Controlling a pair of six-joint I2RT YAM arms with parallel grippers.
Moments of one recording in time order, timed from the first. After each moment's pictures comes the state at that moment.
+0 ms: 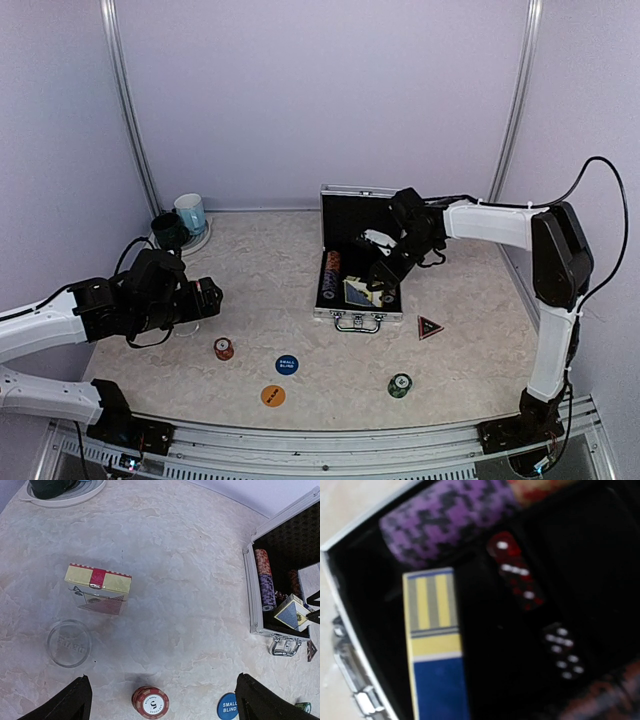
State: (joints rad) left arm -0.80 0.96 0.67 -0.49 -0.42 -0.80; right arm 0.55 1.96 1.51 -0.68 -0.34 -0.32
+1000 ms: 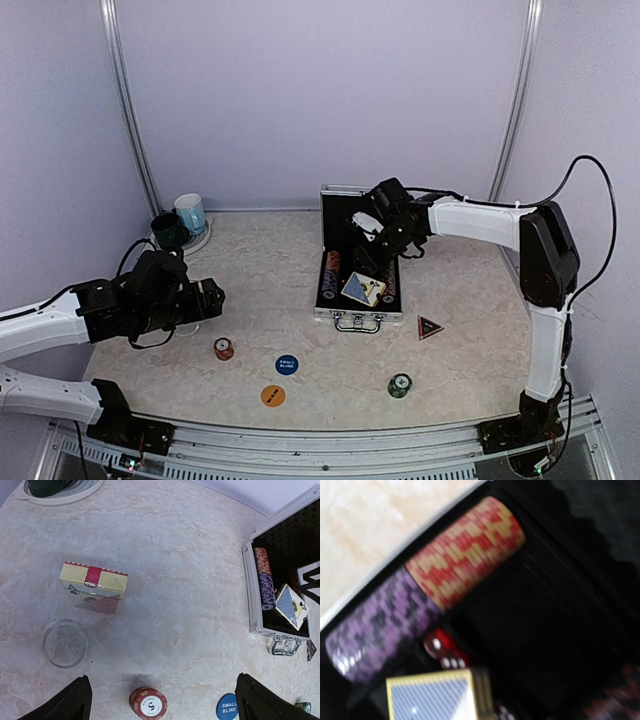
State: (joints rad) left arm -0.80 0.97 0.66 -0.46 -0.41 -0.80; right arm 0.61 2.02 1.63 -0.59 -0.10 -0.12
